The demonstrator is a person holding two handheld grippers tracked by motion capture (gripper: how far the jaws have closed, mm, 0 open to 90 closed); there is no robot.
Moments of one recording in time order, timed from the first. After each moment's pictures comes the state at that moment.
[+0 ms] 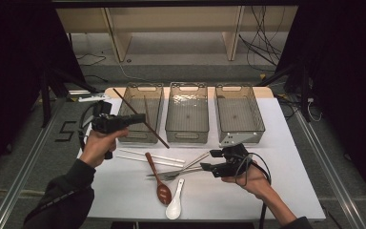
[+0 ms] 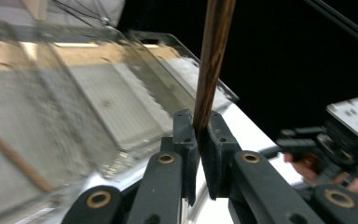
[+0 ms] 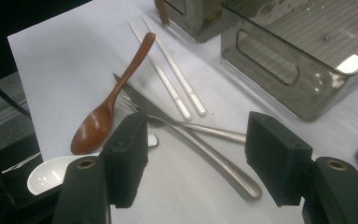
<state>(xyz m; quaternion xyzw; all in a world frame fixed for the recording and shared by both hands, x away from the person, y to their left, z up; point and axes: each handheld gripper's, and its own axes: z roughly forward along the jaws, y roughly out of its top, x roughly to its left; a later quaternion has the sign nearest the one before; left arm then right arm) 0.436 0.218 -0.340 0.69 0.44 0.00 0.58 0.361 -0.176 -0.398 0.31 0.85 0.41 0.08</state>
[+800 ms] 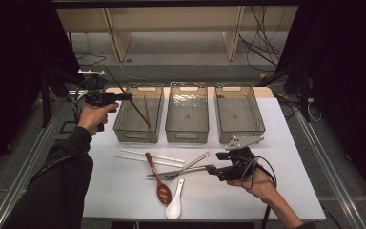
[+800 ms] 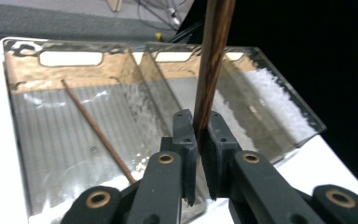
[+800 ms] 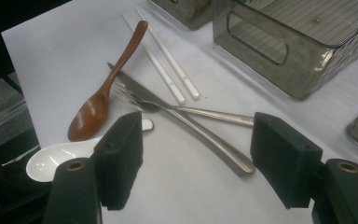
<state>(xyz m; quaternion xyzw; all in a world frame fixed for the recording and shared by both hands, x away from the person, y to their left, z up) 0.515 0.244 -0.337 0.69 0.53 0.06 0.49 0.354 -0.188 -0.403 0.32 0.85 0.41 0.07</state>
